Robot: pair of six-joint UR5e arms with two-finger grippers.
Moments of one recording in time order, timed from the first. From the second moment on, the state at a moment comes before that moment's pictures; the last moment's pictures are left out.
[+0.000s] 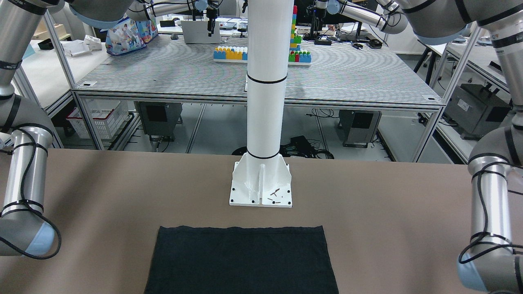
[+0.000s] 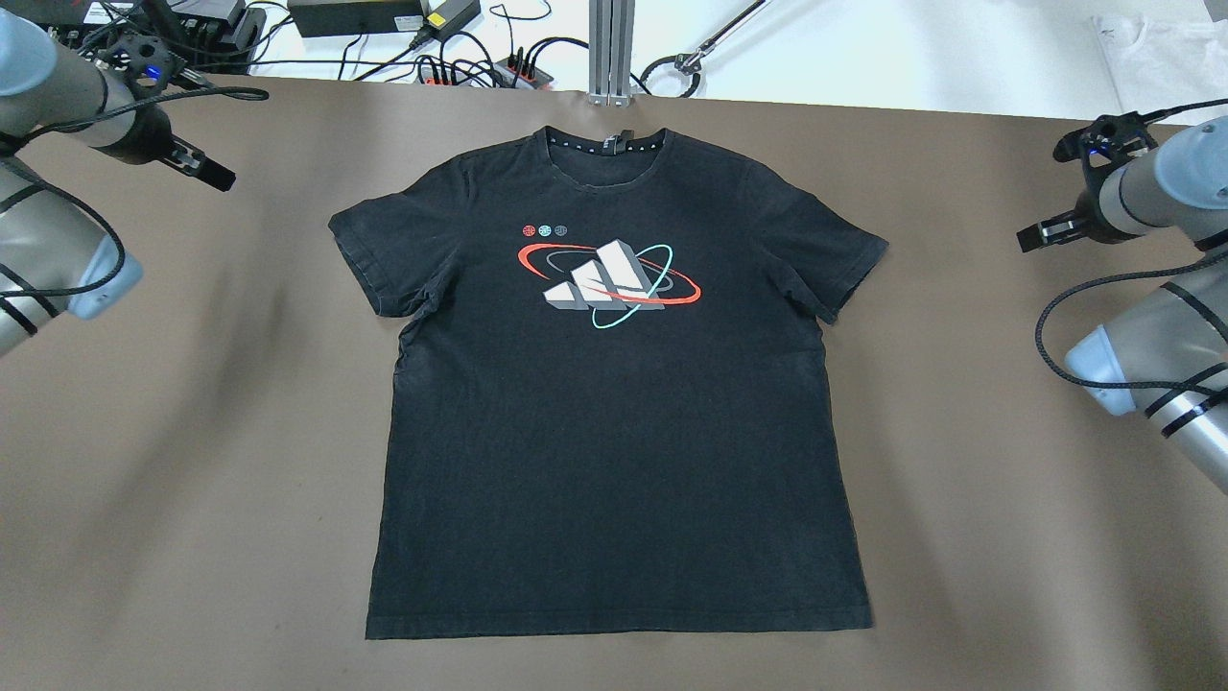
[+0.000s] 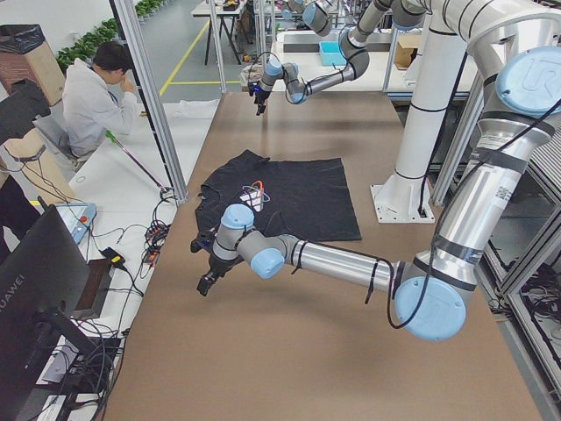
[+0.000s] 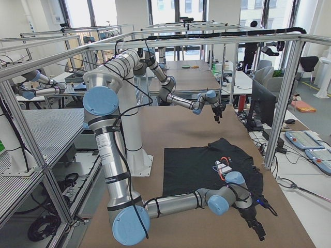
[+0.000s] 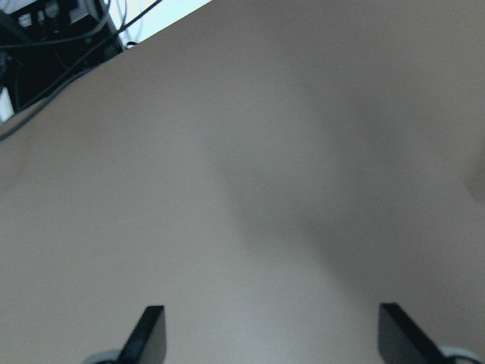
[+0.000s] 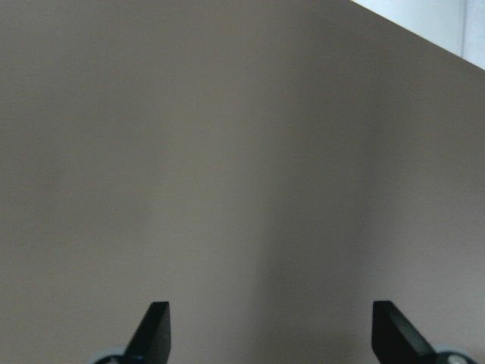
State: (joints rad) left arm -1.14 -2.07 -1.26 -2.14 -2.00 -0.32; right arm 1.15 -1.23 1.40 -1.12 1.82 0.41
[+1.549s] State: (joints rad) left arm -1.00 -2.27 -0.96 -2.29 -2.09 -0.42; right arm 1.03 -1.19 1.40 -1.11 1.81 0.52
